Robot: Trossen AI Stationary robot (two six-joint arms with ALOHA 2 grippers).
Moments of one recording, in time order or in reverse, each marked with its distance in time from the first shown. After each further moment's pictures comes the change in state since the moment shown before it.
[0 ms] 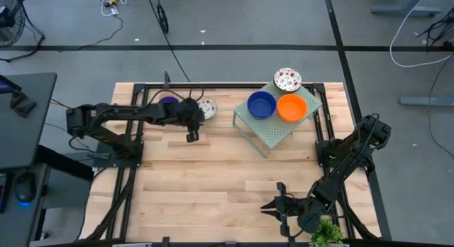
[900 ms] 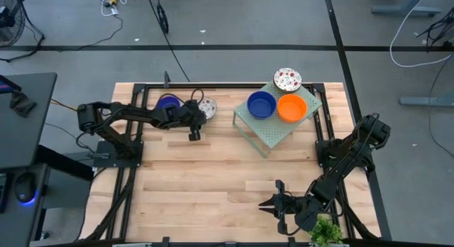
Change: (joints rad) left arm 0.041 0.135 -0.142 0.362 -0.083 0.178; right arm -0.023 0.000 0.000 -0.001 0.010 -0.030
